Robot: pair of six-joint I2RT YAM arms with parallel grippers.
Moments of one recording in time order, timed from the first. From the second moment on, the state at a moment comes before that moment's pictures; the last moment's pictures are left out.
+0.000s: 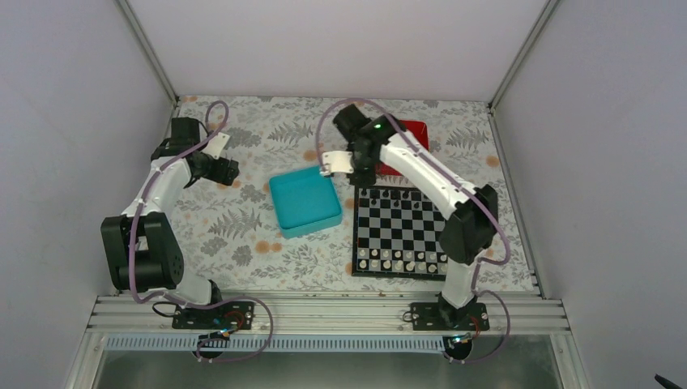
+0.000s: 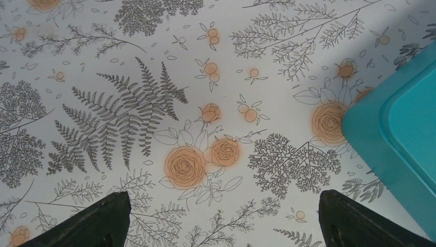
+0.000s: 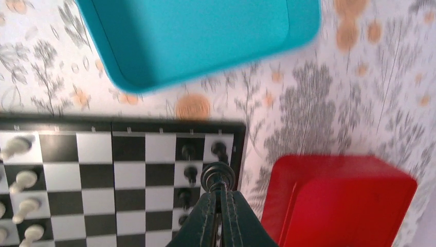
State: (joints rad) left arm 0.12 1.51 1.12 -0.66 0.20 0.39; right arm 0.72 1.89 1.86 -1.25 0.06 -0.96
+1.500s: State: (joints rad) left arm 0.12 1.52 1.14 -0.67 0.20 0.36; right arm 0.07 1.76 1.33 -0.94 -0.19 -1.11
